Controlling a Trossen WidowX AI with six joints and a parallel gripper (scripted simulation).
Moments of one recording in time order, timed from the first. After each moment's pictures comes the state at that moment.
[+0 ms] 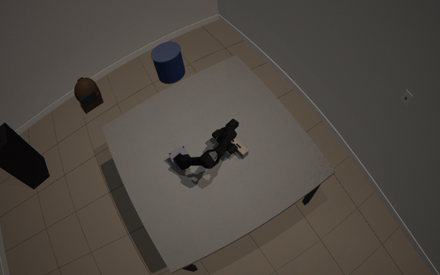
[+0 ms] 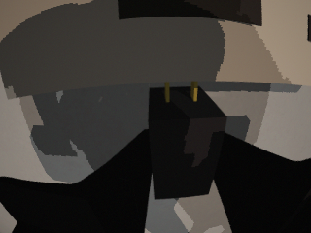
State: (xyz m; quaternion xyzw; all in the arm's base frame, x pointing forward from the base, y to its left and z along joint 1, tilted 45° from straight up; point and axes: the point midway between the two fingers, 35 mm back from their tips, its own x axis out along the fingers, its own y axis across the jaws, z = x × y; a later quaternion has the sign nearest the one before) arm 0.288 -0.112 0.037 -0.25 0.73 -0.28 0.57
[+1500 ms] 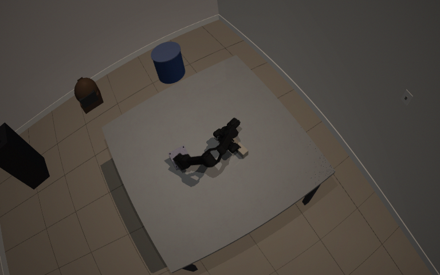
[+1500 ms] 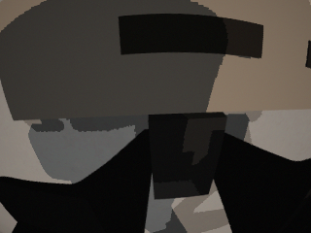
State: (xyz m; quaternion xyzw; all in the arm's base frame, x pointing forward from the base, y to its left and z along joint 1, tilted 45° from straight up) arm 0.298 -0.113 0.036 -0.25 0.73 -0.28 0.57
